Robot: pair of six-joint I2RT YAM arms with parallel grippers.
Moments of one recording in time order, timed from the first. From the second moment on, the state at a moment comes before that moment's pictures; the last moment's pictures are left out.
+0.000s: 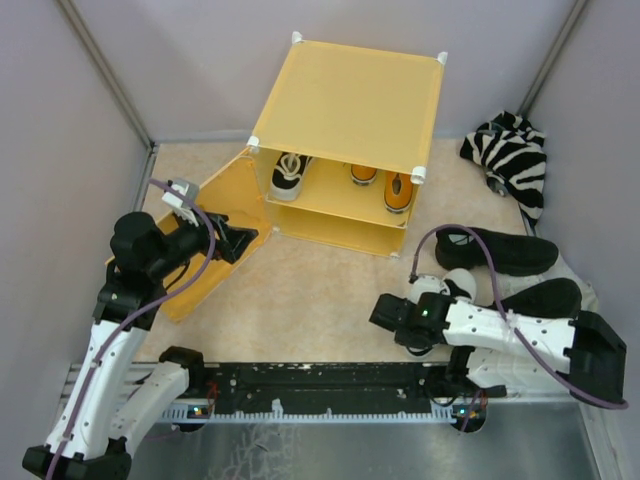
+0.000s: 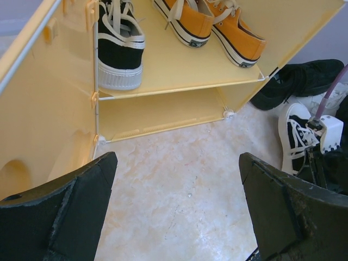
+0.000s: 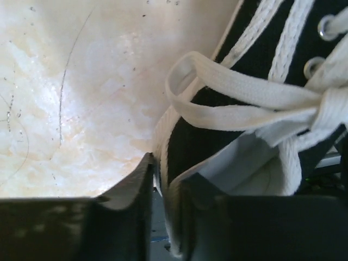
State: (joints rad) left arm -0.25 0.71 0.89 -0.34 0.44 -0.22; right arm 1.12 1.00 0.57 -1.05 0.44 1.34
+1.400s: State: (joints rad) left arm -0.25 0.69 0.90 -0.35 0.43 -0.22; right arm 1.05 1.56 1.44 -0.53 0.32 0.32
